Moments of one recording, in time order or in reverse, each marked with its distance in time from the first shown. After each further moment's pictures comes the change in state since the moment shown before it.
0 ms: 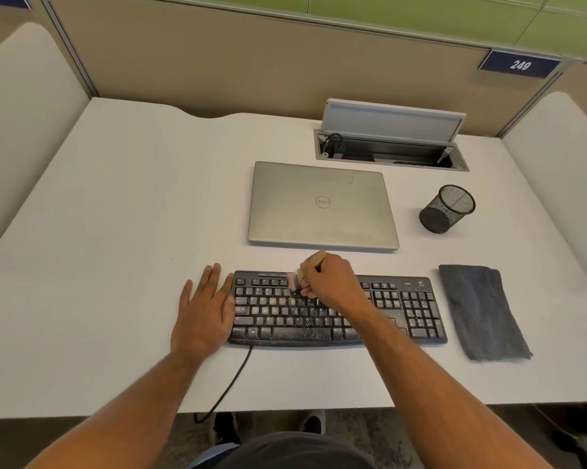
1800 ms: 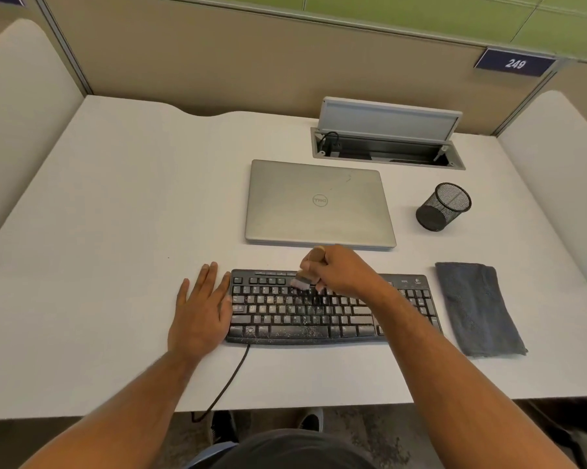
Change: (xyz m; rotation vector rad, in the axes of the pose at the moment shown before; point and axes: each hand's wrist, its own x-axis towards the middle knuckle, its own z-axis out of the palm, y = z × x) left_hand 0.000 0.002 -0.002 -0.014 -0.005 -0.007; right_hand 0.008 -0.005 -0.036 -0.226 -0.211 -0.107
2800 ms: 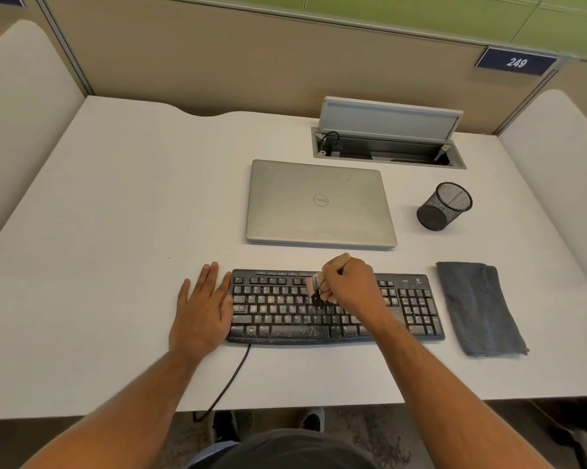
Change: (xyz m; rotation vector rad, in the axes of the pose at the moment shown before) left_hand 0.000 -0.001 0.001 0.015 0.003 0.003; right_hand -0.024 0.018 0.024 0.272 0.313 0.165
